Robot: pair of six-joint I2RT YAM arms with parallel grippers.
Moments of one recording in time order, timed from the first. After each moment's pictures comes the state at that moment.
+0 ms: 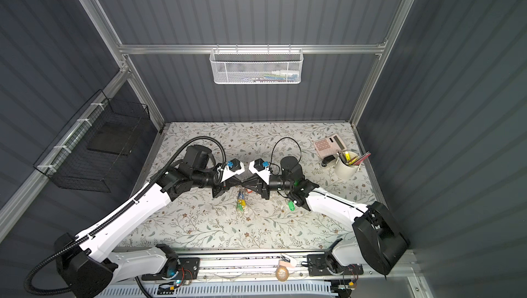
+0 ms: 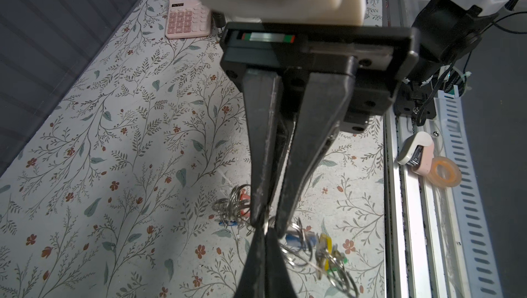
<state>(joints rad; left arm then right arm) -0.65 1.22 1.11 -0.67 0.53 0.56 0.66 1.37 0.71 0.41 -0.84 -0.07</state>
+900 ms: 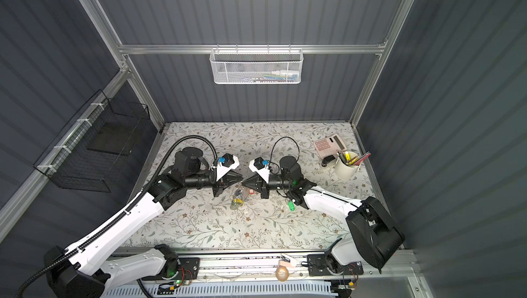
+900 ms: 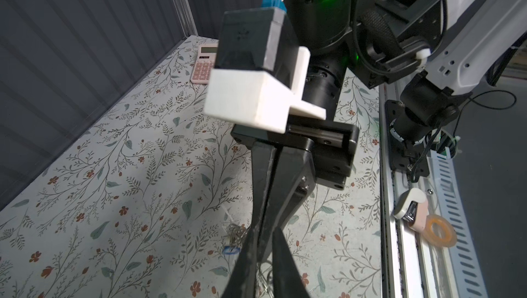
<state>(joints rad) -0.62 1.10 1.00 -0.40 0.57 0.33 0.64 1.42 0.71 0.47 -0.86 0.00</state>
